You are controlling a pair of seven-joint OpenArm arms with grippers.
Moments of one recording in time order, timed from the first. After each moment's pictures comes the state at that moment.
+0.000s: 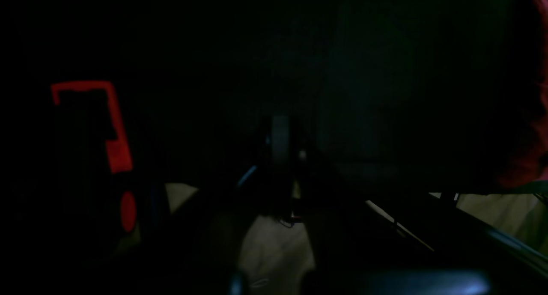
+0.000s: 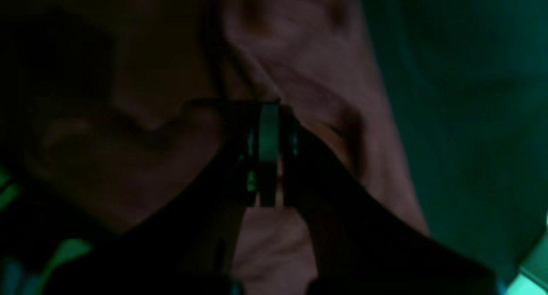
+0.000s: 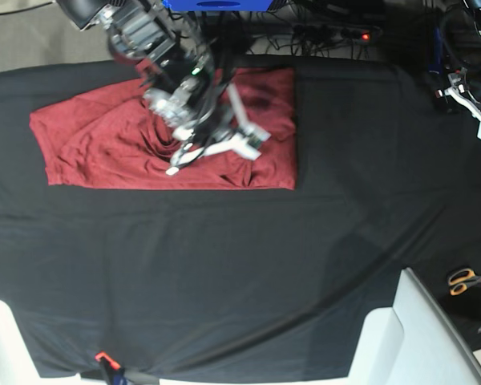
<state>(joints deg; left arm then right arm) 19.2 -26.3 -41.2 74.1 -43.5 -36.4 60.3 -5.8 4.7 -36.3 91.7 -23.6 16.5 -50.4</state>
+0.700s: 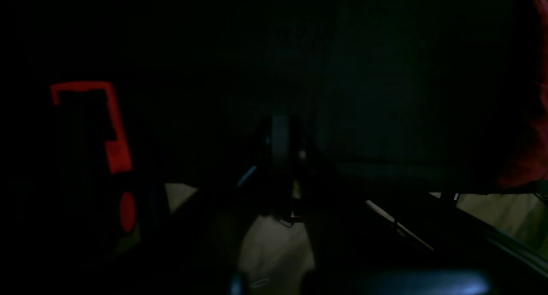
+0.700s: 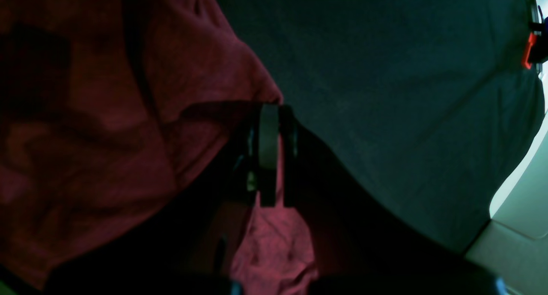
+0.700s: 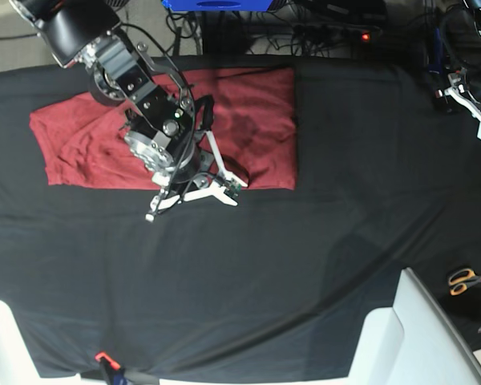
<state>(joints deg) 19.2 -26.3 -41.1 74.1 -43.5 -36.4 60.3 2.6 6.6 -35.7 87.7 -23.3 16.6 -49.3</state>
